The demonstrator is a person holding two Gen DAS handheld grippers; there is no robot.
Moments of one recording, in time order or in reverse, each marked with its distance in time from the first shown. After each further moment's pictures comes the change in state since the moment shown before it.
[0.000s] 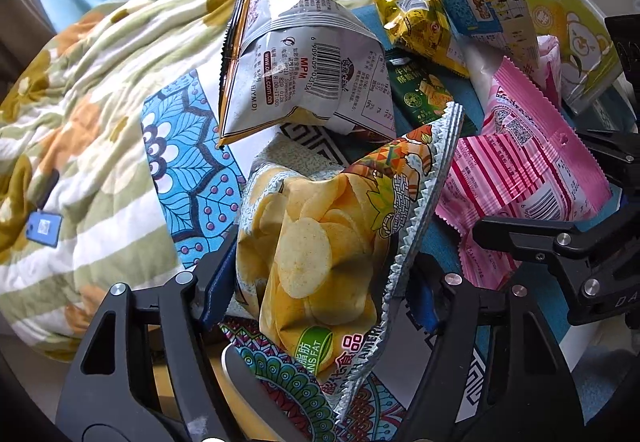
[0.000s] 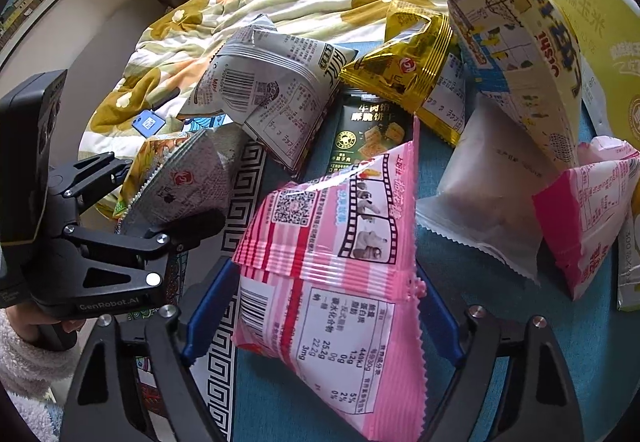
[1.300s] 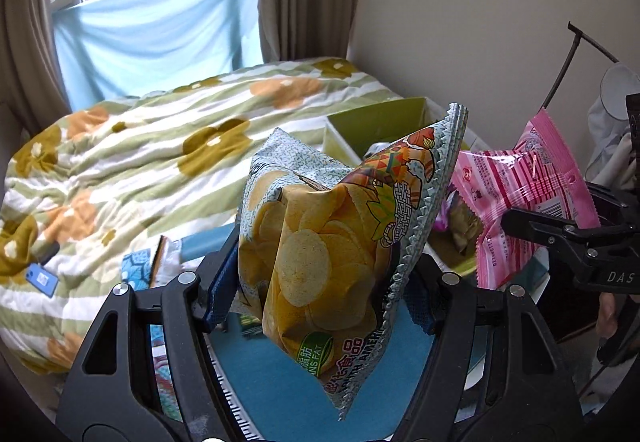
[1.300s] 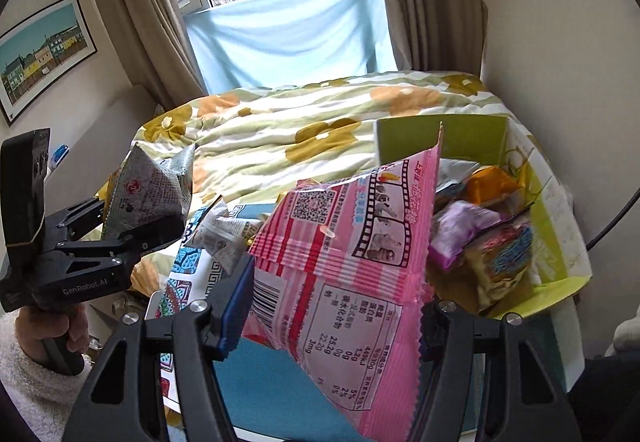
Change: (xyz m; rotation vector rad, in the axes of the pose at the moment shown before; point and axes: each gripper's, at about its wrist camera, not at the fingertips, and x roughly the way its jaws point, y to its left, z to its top) left arm -0.181 -0.175 0.140 -0.085 -0.408 -0.043; right arm -0.244 -0.093 0.001 -0.002 -0.383 -0.134
